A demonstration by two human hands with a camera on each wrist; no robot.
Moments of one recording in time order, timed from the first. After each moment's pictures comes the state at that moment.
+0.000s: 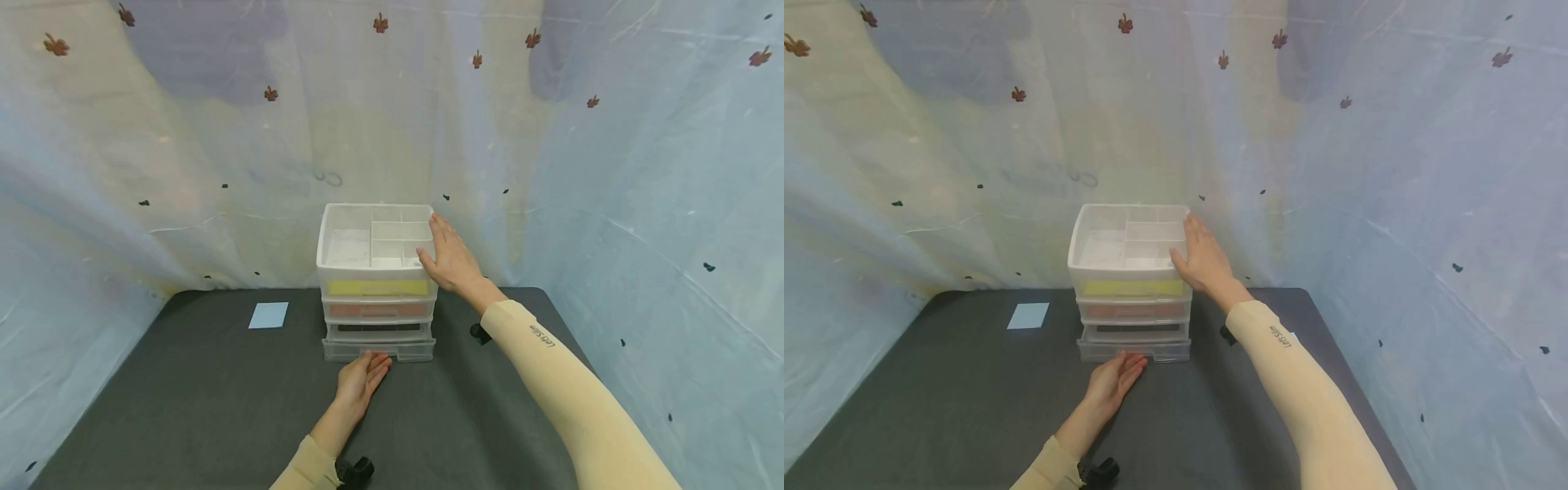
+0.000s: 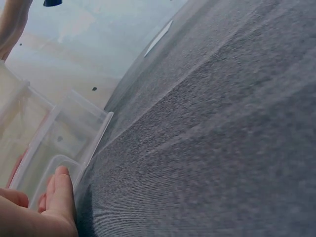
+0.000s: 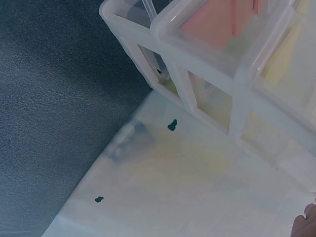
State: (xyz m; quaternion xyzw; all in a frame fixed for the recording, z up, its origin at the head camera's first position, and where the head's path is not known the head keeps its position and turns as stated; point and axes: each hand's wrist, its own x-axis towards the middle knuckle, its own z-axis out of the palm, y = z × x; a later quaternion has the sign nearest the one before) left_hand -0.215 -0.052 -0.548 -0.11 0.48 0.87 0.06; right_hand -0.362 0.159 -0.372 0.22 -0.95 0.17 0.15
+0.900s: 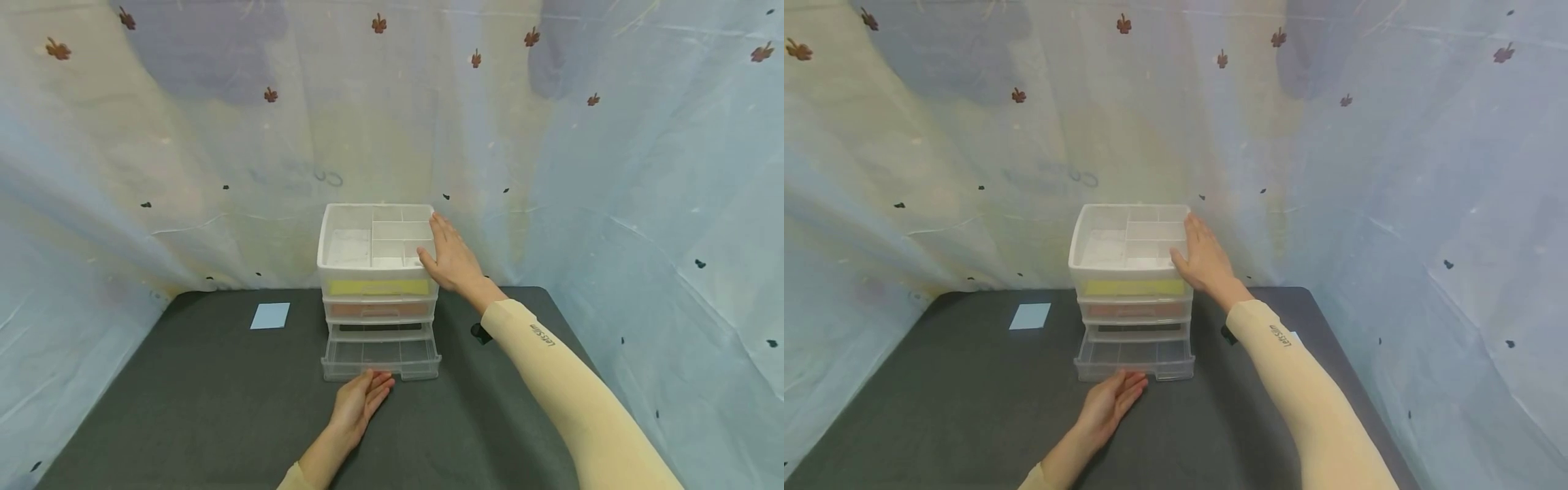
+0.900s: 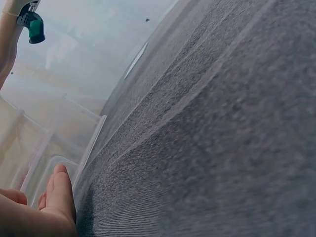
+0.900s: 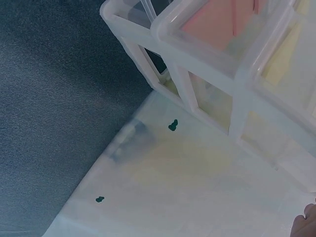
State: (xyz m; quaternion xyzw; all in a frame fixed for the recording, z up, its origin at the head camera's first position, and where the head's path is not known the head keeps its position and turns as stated) left_hand -0.176 -0.061 -0.549 -0.08 0.47 0.87 0.11; right_hand -0.362 0.160 -0.372 0.22 -0.95 0.17 0.15
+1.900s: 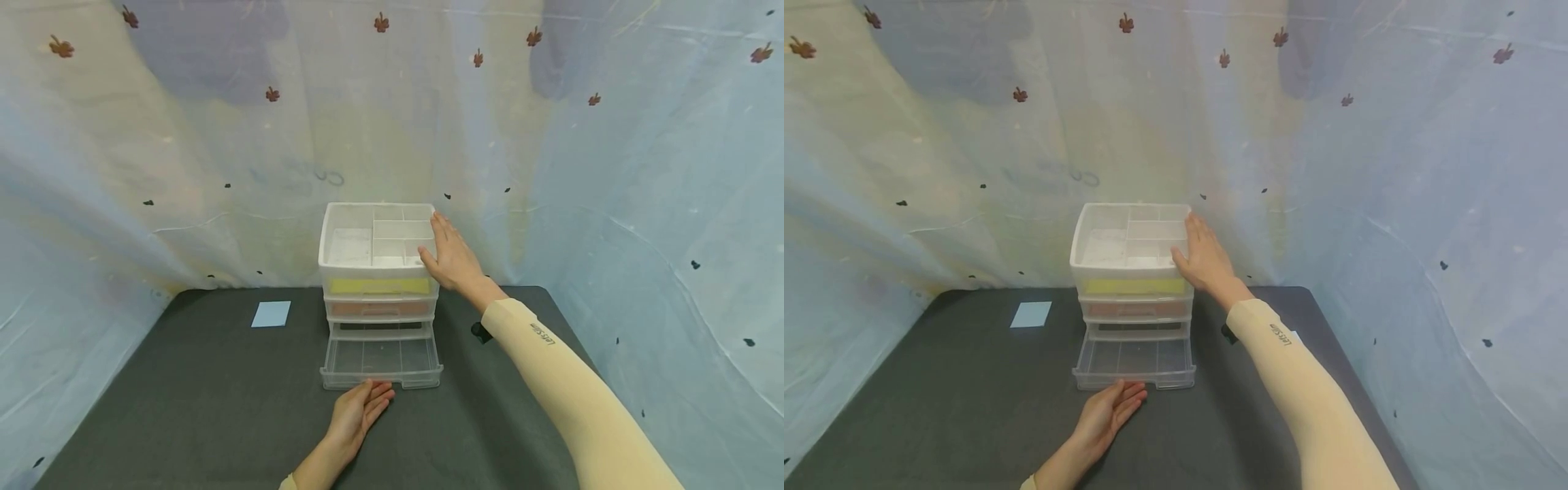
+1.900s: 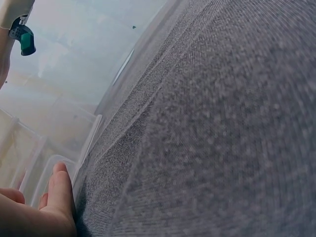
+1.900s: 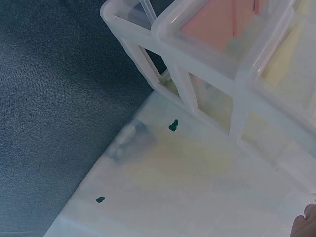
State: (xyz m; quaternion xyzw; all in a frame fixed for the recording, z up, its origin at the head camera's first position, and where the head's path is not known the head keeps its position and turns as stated) left_hand -0.157 -0.068 -0.556 -0.07 0.49 0.86 0.13; right_hand -0.358 0.157 -0.371 0.22 -0.95 0.17 0.14
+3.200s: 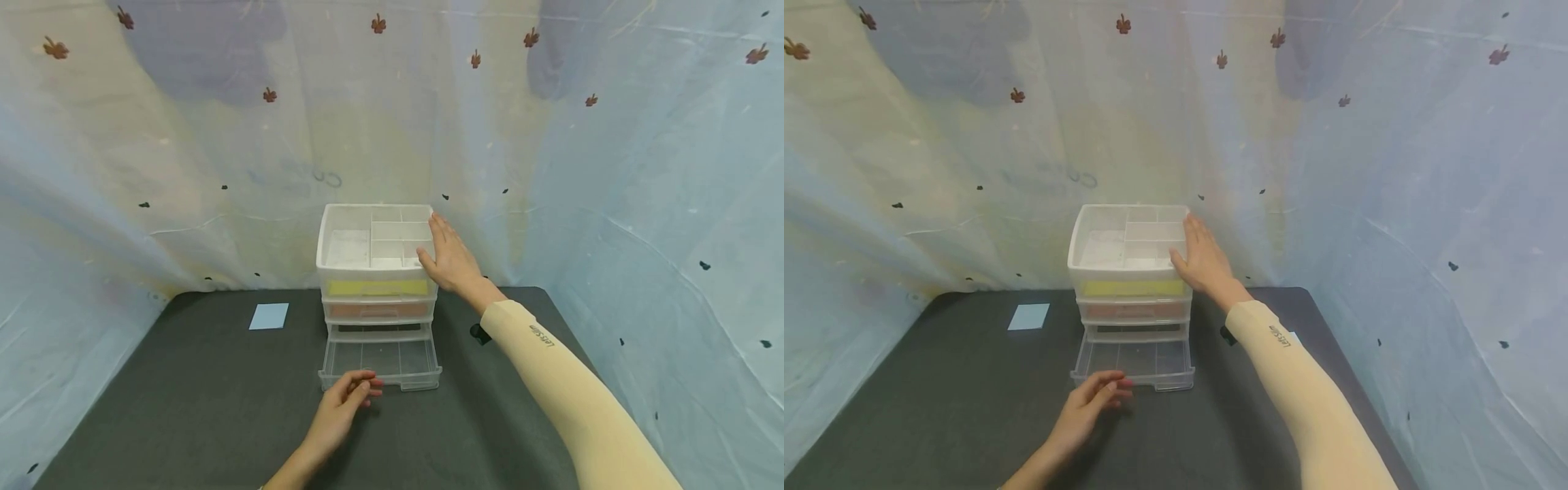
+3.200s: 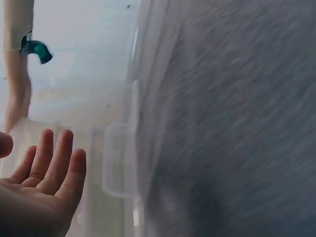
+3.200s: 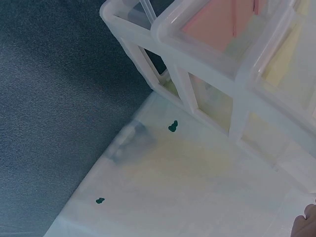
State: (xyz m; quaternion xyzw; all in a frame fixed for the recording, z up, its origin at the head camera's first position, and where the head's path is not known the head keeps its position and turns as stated) left_hand -0.145 -0.091 -0.515 0.11 0.72 0.68 0.01; right_hand -0.360 0.157 -0.372 0.22 -0.95 0.17 0.14
